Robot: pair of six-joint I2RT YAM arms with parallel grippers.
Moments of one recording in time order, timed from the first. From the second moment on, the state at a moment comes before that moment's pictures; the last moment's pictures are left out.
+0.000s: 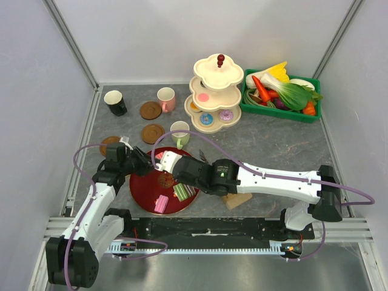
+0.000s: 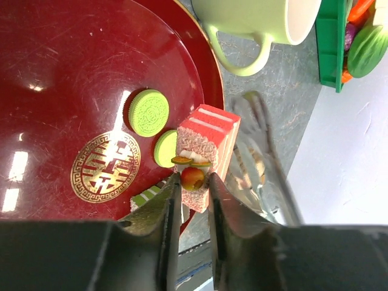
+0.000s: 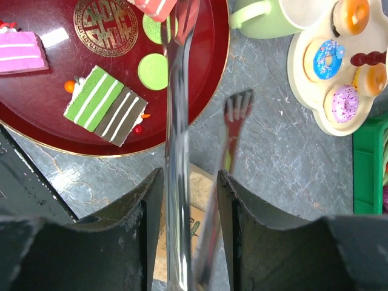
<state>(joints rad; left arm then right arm) -0.09 0.85 0.47 -0.33 0.42 -0.95 1.34 1.55 1.40 -0.77 0.49 -0.08</state>
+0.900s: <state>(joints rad) -0.09 0.89 0.58 -0.73 0.10 -0.93 1.10 1.51 1.32 -0.76 0.58 0.26</state>
